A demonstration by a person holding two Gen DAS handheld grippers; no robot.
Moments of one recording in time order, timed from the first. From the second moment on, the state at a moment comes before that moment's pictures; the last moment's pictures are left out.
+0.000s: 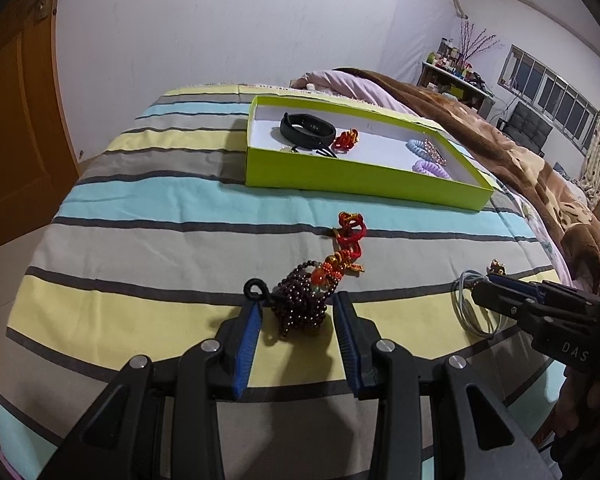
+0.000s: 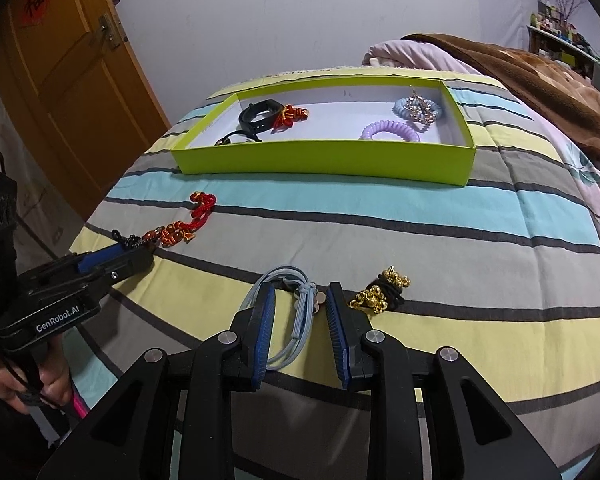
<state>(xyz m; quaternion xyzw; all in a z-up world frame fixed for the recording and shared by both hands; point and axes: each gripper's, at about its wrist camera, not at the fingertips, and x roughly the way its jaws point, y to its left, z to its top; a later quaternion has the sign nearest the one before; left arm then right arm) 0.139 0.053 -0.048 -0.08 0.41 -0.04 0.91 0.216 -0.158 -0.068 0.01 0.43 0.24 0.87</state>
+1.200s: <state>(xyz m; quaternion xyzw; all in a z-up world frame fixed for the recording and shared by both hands) 0.090 0.039 0.017 -0.07 0.32 -0.05 0.94 0.173 -0.181 -0.003 0.03 0.34 0.24 0.91</state>
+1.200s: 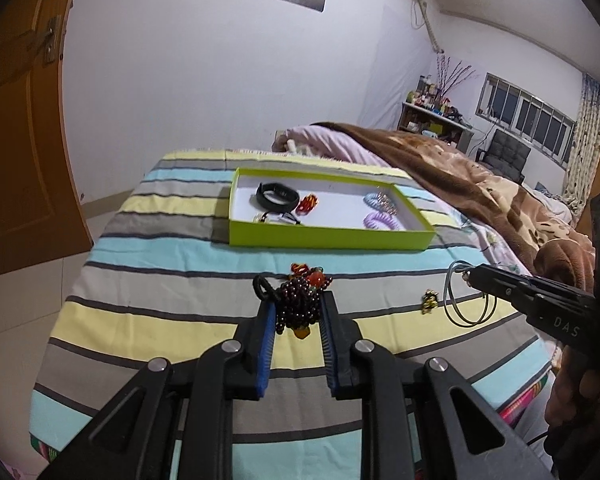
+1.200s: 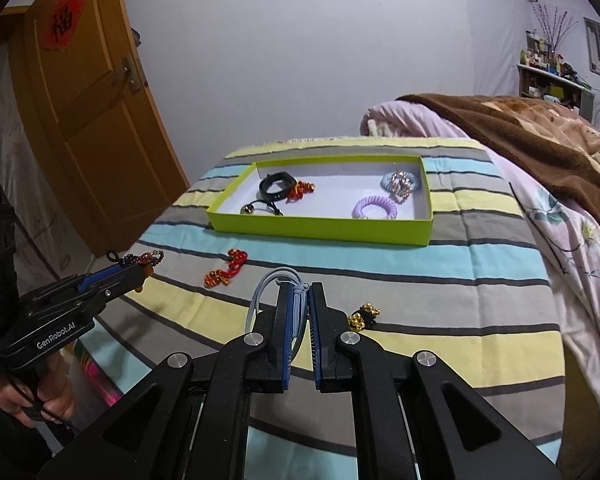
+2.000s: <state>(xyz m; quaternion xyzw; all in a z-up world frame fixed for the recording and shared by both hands) 0.115 0.017 0.042 -0.04 0.28 -0.06 0.96 0.184 -0.191 0.022 0.01 0.31 0.23 0.92</state>
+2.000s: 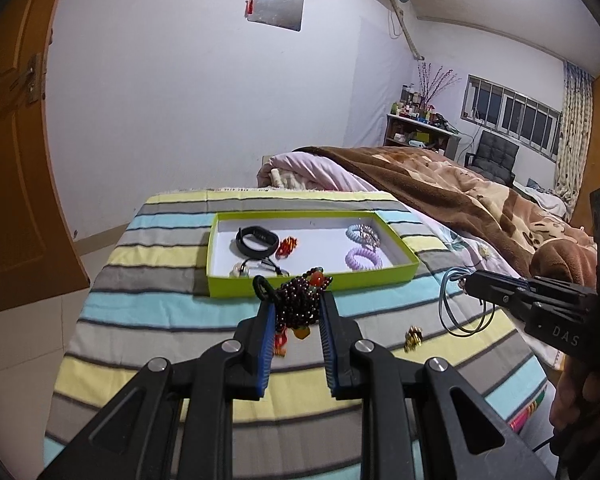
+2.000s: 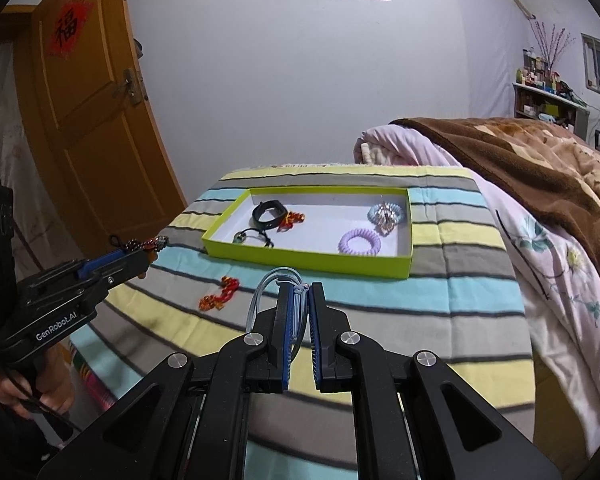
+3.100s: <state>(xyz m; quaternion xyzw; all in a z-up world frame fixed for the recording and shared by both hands) 0.272 -0.007 -0.002 0.01 0.32 -0.10 0.94 0.364 -0.171 -0.023 -0.02 0.37 0.20 0.91</state>
